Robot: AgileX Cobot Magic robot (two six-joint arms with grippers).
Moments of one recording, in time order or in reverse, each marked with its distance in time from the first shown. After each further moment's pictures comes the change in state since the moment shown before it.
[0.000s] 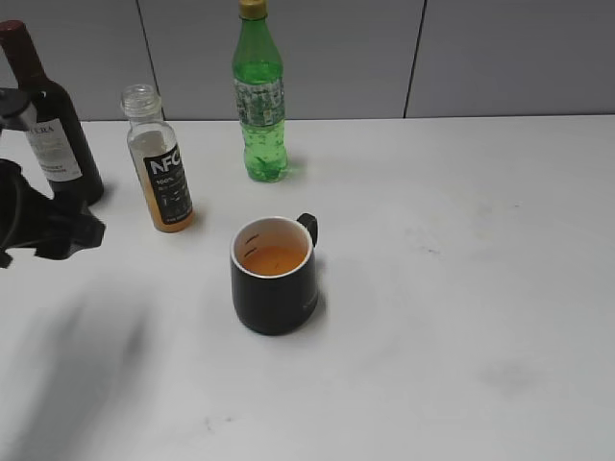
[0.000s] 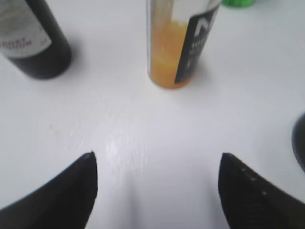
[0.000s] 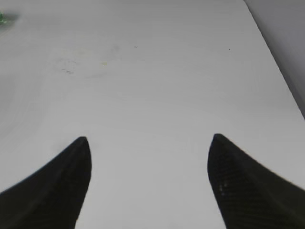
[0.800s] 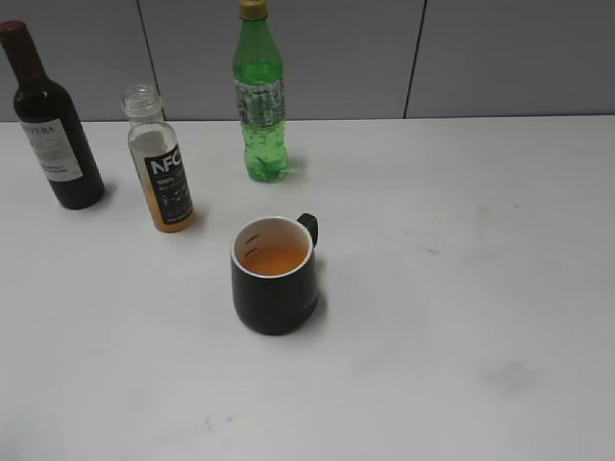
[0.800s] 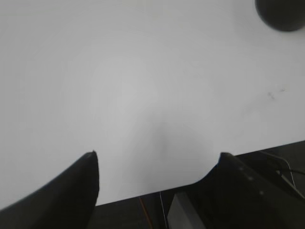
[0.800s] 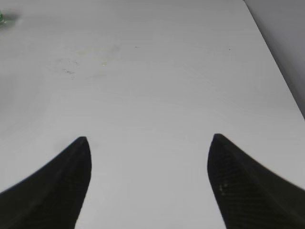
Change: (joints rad) left arm 0.000 -0.745 -0.091 0.001 1.053 -0.038; right arm 0.000 0.000 0.000 0.000 0.000 0.000
